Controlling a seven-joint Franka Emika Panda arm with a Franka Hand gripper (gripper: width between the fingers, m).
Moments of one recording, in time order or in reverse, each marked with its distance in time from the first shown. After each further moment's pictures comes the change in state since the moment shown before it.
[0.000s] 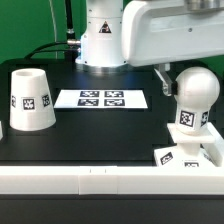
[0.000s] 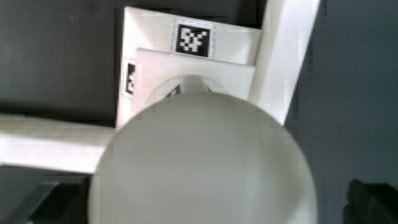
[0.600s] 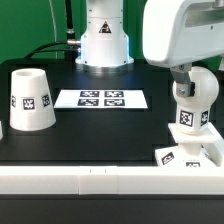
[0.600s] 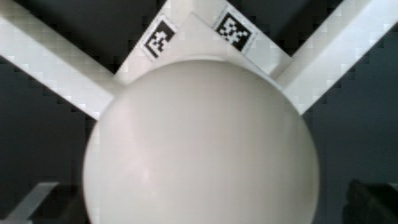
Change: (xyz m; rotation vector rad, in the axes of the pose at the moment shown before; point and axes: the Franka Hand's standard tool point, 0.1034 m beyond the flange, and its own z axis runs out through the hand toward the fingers) arm 0.003 -0.003 -0.001 -0.047 0.000 -0.479
